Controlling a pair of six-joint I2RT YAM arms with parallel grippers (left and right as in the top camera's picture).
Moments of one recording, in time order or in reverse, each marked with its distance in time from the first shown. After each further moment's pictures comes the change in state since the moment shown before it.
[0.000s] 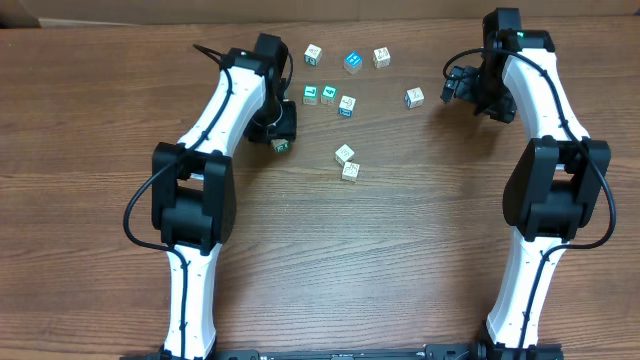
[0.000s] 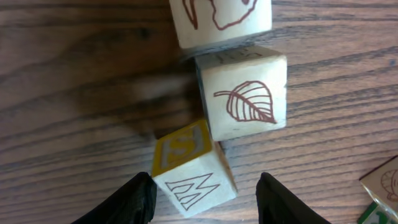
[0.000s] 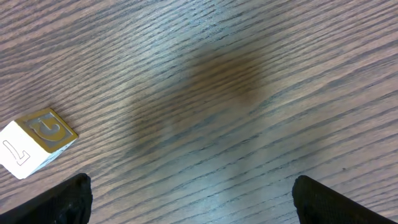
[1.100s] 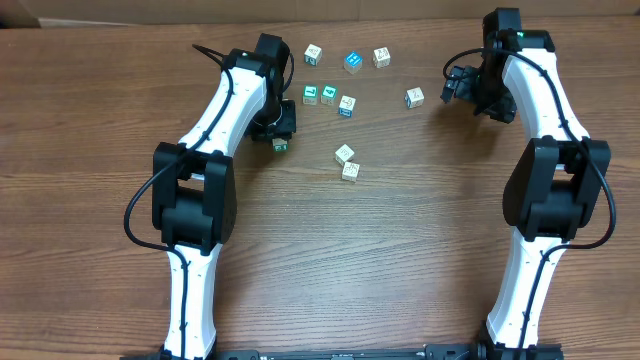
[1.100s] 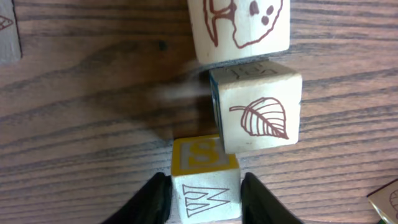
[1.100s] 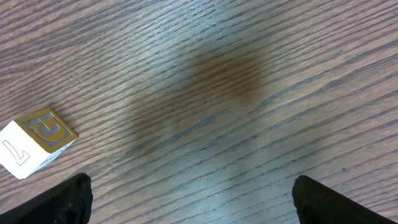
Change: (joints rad) left arm -0.005 0.000 -0.004 0.017 -0.038 -0.034; right arm 0.000 0.000 0.000 0.000 0.000 0.000
